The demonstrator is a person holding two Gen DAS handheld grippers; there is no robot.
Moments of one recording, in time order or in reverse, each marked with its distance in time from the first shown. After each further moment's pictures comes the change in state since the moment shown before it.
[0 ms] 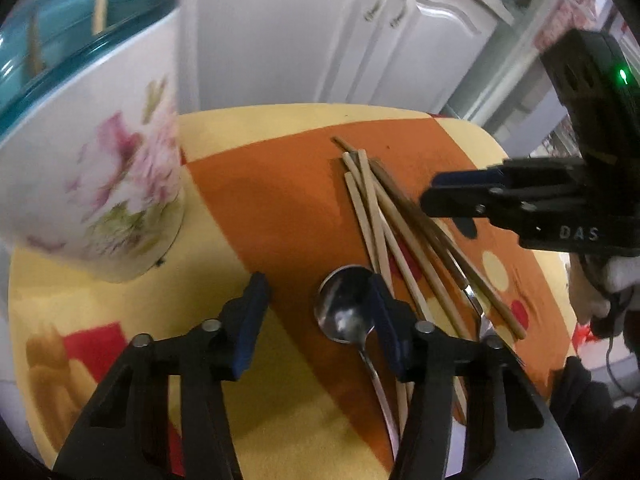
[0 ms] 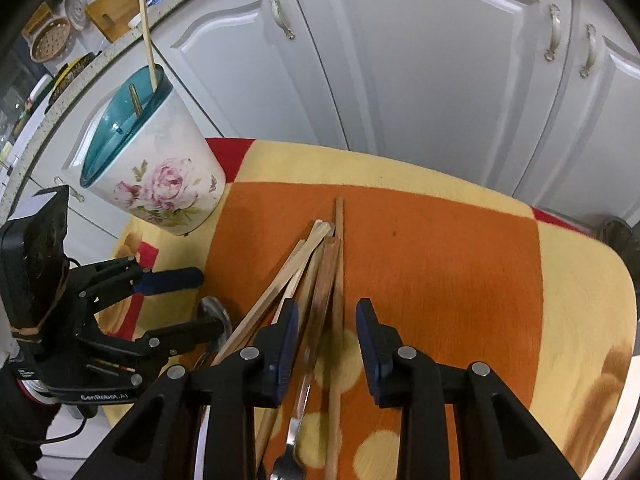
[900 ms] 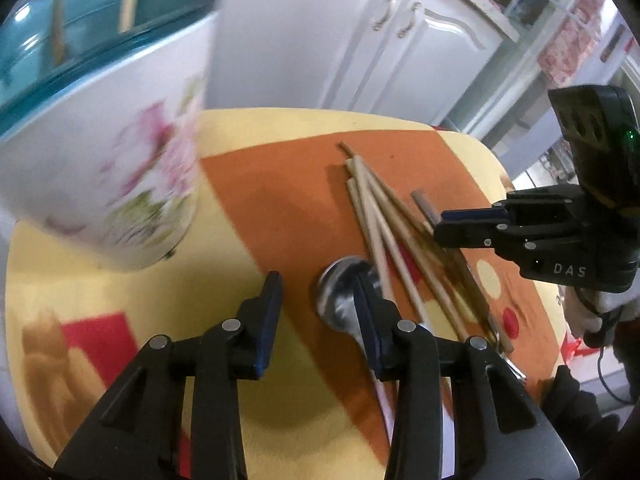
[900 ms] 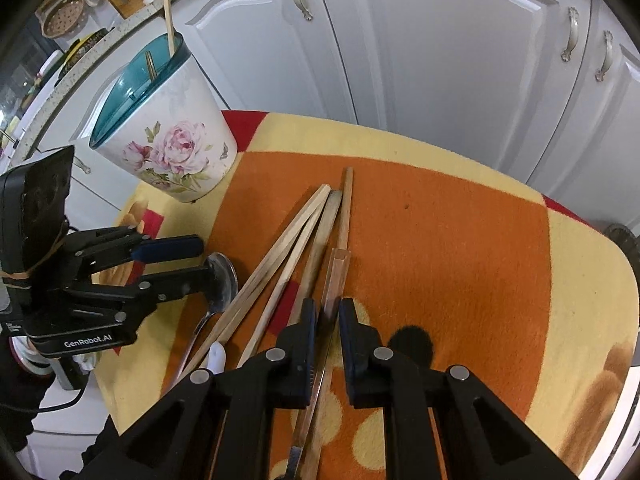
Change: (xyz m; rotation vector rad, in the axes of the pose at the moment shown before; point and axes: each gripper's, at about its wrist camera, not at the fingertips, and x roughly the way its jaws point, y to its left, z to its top) left arm -0.003 0.006 -0.002 -0.054 -0.021 -0.036; right arm -0.011 -0.003 -0.015 -0.054 0.051 0.019
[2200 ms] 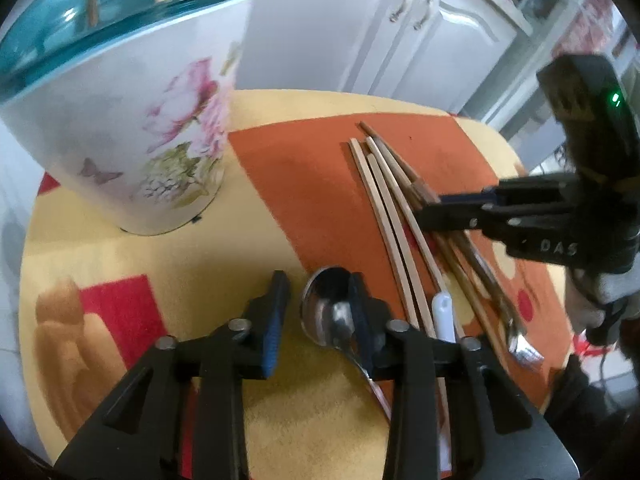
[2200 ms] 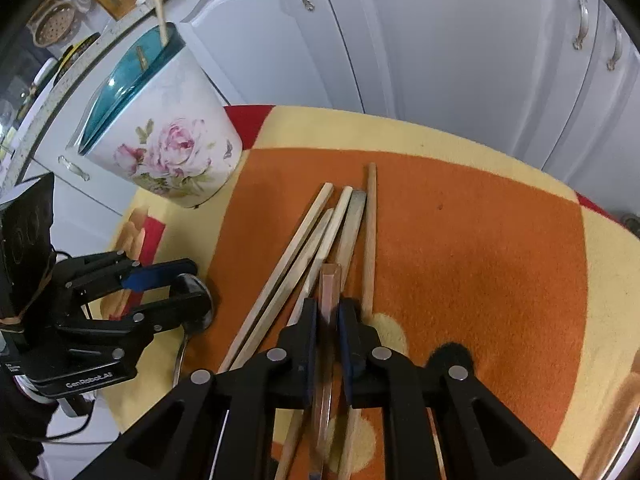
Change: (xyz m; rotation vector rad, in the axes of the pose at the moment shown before) left arm -0.005 0.004 -0.017 -0.015 0.025 0.068; right arm 0.021 0.019 0.014 0.027 0.013 0.020
